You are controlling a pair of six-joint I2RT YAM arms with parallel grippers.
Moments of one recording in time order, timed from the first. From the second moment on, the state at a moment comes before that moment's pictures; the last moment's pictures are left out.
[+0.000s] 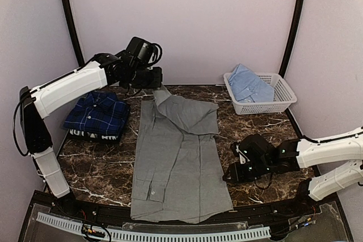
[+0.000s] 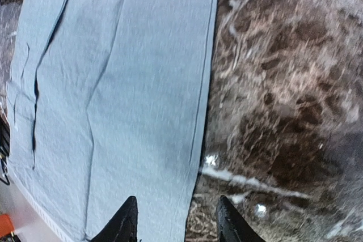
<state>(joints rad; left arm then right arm) -0.73 1.78 1.76 -0.68 -0.30 -0.46 1.00 1.20 0.53 -0.32 -0.05 0.81</state>
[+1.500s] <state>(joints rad) -0.49 2.02 2.02 -0.63 -0.22 -0.35 1.02 1.27 0.54 -0.46 0.03 0.88</state>
